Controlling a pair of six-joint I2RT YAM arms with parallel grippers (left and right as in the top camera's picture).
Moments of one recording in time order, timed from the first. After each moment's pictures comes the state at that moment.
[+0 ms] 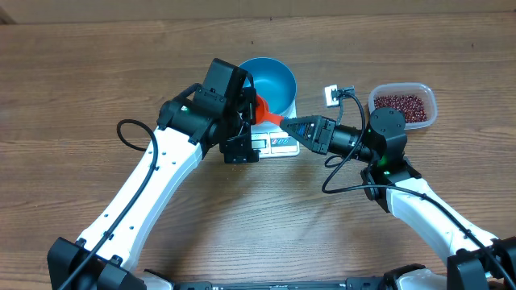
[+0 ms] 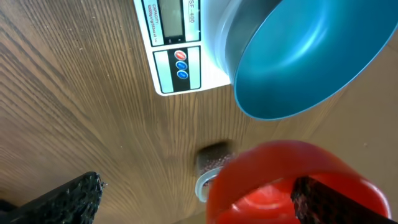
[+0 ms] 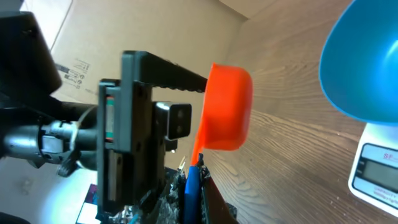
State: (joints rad) left arm -0.46 1.57 1.41 -0.90 0.23 -2.05; right arm 0.28 1.41 0.64 0.63 -0.93 0.98
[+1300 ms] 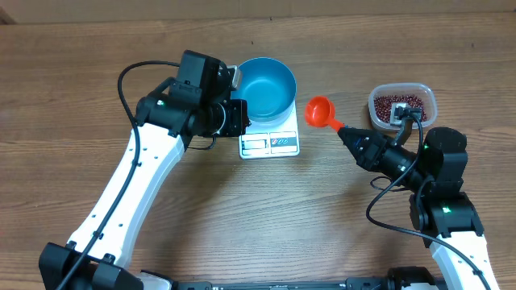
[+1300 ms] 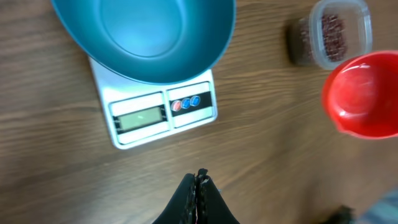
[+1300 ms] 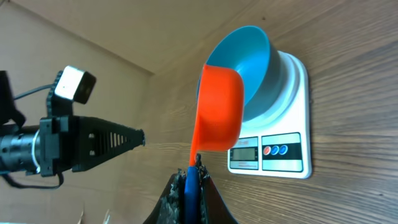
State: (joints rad) left arm -0.35 1.56 1.41 -0.90 0.35 -0.33; right arm 0.03 0.94 0.64 -0.16 -0.70 0.67
